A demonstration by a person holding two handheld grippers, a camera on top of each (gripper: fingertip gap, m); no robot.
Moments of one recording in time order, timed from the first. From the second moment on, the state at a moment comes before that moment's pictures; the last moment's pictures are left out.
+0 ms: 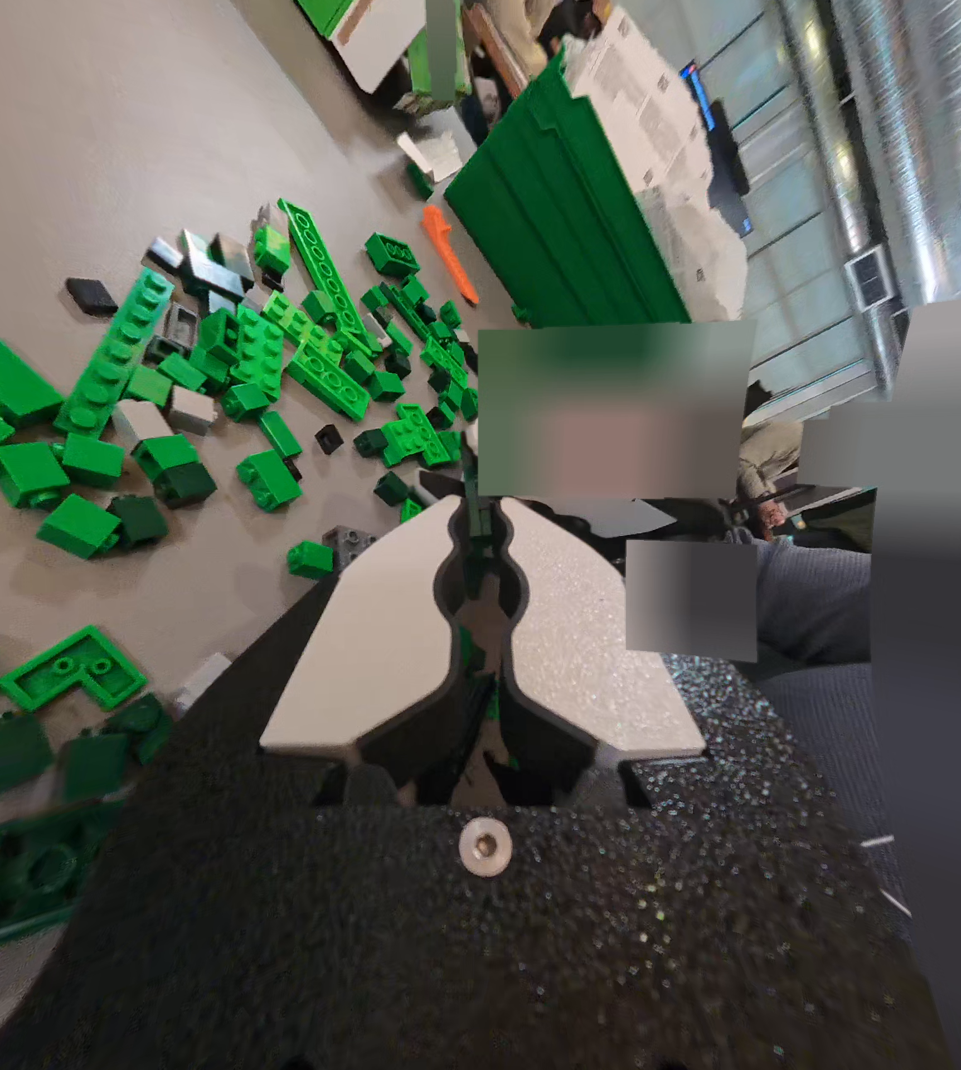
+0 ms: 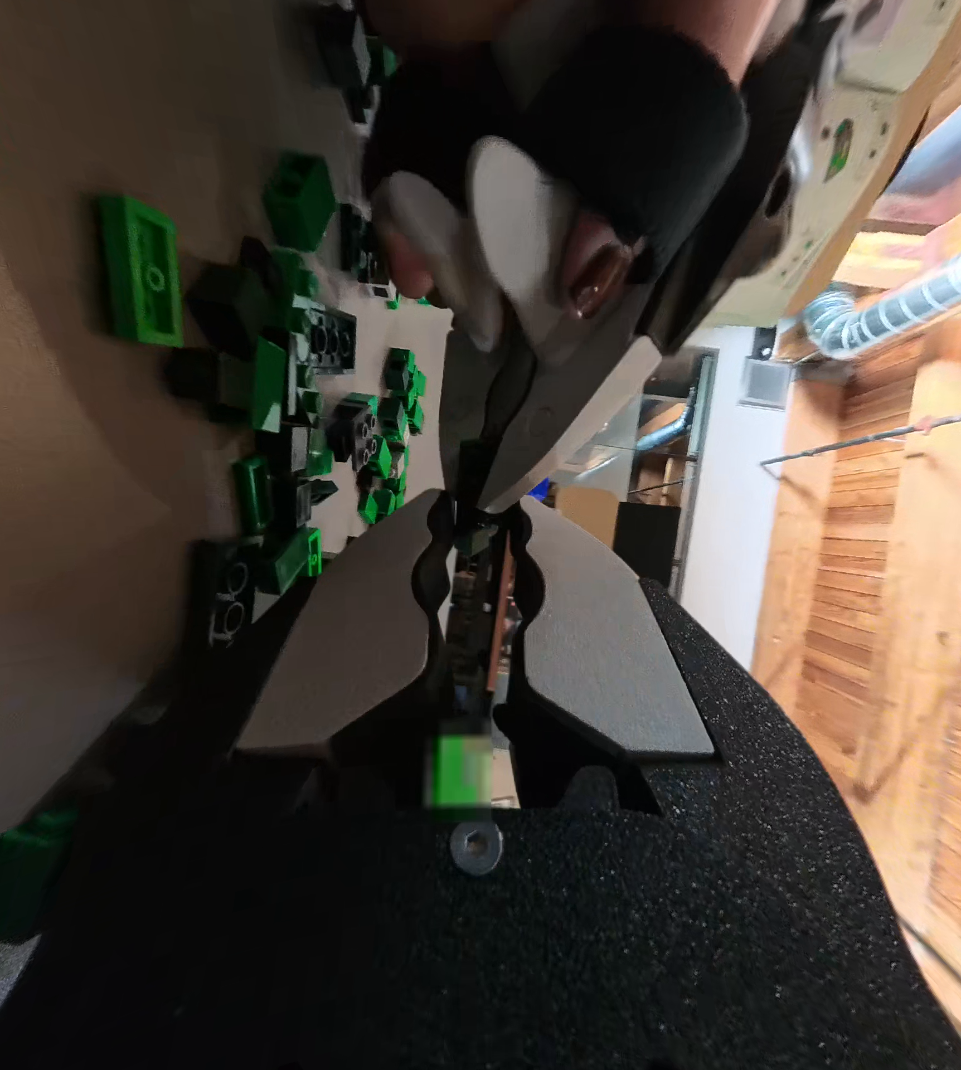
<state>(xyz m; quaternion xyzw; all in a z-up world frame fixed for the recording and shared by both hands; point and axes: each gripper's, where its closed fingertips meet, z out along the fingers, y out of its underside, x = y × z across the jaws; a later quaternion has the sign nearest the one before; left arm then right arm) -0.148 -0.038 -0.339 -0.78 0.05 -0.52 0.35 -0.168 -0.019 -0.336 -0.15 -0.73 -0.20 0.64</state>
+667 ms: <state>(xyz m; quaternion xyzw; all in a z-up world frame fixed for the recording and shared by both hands) -0.148 -0.035 -0.322 -0.76 0.17 -0.41 0.47 -0.154 -0.024 -0.337 -0.50 -0.67 0.27 0.47</state>
